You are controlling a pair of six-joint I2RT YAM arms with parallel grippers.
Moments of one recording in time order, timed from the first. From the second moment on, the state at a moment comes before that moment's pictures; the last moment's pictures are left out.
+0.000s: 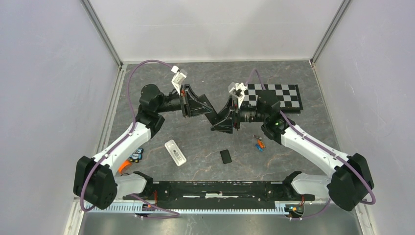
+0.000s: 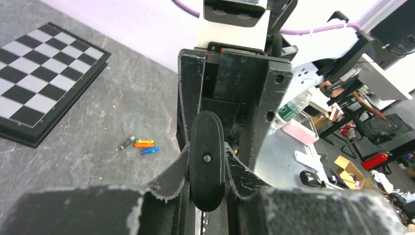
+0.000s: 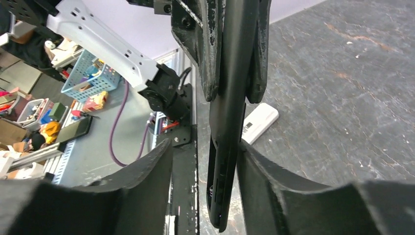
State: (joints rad) left arm -0.43 1.22 0.86 0.51 1.04 -0.66; right arm 0.63 1.22 0.84 0.28 -0.91 0.33
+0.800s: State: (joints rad) left arm -0.44 1.16 0.85 0.78 0.80 -0.95; right arm 0.63 1.23 0.79 0.72 -0.83 0.76
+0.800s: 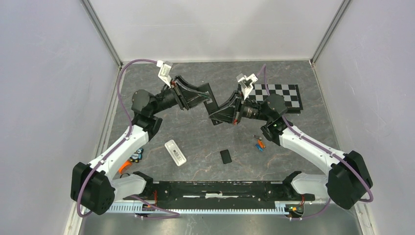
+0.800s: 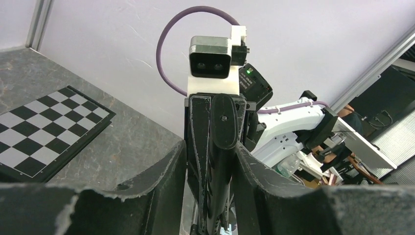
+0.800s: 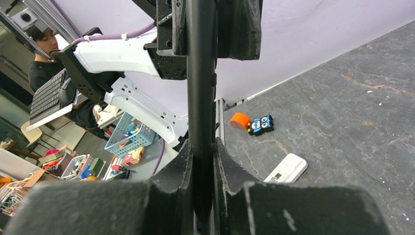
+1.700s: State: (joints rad) left arm -0.46 1.11 0.89 0.25 0.45 -0.64; right arm 0.58 1.24 0.88 0.33 -0.67 0.50
